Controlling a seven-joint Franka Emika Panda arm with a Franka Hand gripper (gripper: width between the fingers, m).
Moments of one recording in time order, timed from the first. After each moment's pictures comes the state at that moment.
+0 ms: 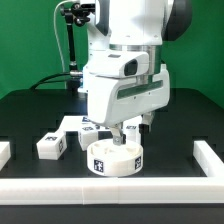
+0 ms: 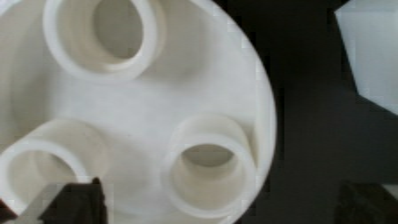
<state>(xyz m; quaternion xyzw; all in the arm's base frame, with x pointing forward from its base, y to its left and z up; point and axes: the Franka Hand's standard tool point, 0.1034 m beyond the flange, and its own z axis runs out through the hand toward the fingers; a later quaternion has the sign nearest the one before) 0.542 0.019 0.039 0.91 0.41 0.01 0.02</state>
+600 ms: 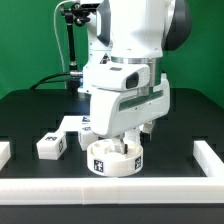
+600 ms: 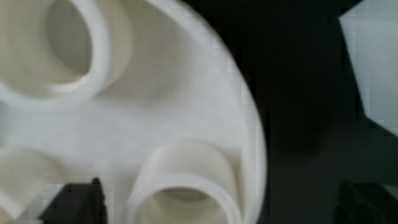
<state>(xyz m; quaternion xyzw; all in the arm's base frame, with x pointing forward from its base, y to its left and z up) 0.535 0.022 0.020 0.91 0.41 0.01 0.01</state>
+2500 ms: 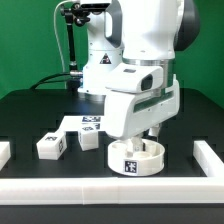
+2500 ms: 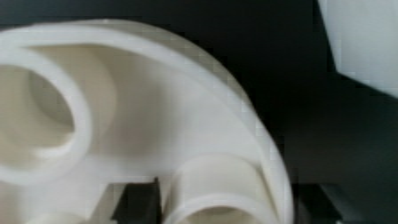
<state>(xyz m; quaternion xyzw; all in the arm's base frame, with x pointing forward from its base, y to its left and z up) 0.539 0.049 0.017 0.90 0.43 0.00 0.01</state>
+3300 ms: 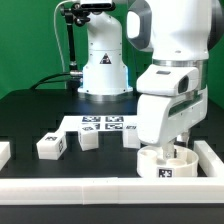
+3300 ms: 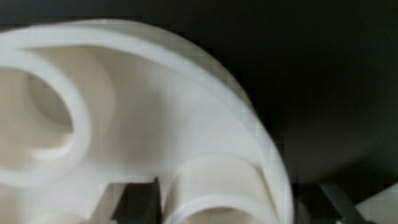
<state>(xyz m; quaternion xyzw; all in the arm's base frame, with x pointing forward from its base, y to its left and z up) 0.580 0.091 0.021 0.90 0.44 0.02 0.01</state>
